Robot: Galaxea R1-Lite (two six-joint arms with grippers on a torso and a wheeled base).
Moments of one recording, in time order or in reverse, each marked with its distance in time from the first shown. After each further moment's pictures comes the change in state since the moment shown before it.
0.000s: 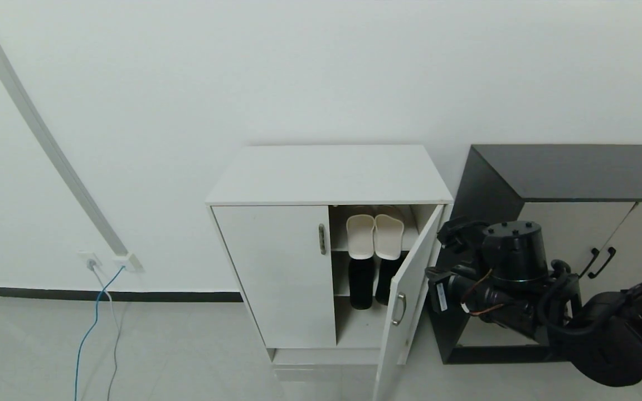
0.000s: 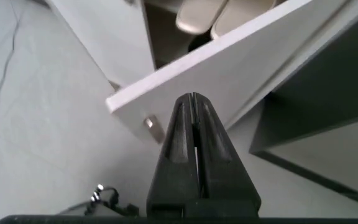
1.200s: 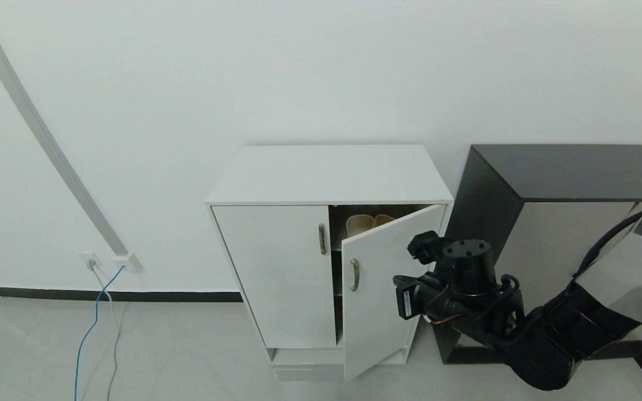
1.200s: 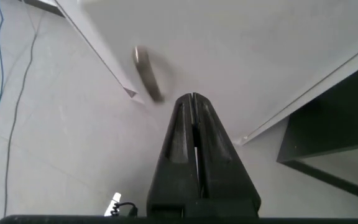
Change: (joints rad) left arm 0.000 0.000 0.000 0.000 0.000 0.000; right arm 0.044 0.206 -0.054 -0.204 0.064 0.097
